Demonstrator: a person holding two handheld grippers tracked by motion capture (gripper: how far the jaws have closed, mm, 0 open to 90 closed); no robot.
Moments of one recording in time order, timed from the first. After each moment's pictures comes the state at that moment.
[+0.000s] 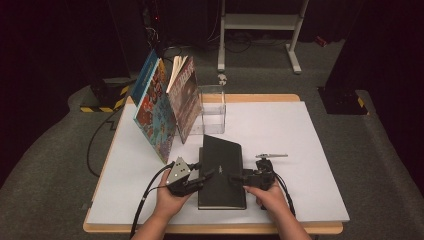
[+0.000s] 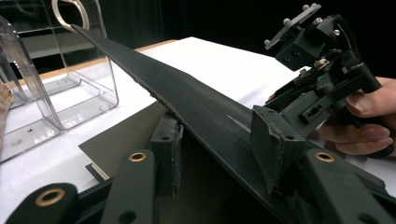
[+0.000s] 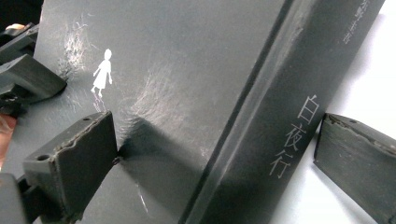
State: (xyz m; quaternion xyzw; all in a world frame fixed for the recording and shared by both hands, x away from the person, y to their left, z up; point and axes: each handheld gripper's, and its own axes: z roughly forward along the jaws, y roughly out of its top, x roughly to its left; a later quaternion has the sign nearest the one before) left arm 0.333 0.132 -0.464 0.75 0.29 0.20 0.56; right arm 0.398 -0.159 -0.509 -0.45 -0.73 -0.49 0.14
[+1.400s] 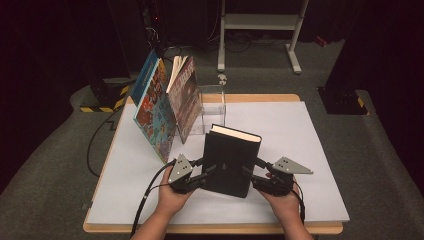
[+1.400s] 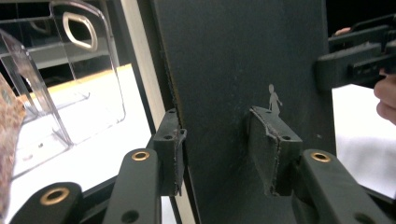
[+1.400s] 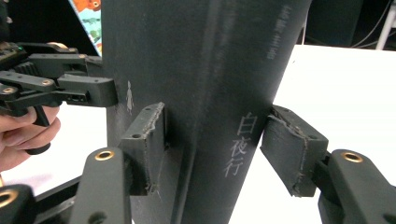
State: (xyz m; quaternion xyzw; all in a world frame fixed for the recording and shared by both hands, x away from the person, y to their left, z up) left arm 0.334 0.129 -0.458 0.74 0.29 0.21 0.56; right arm 0.341 -0.181 -0.447 -0.36 -0.73 -0.56 -0.15
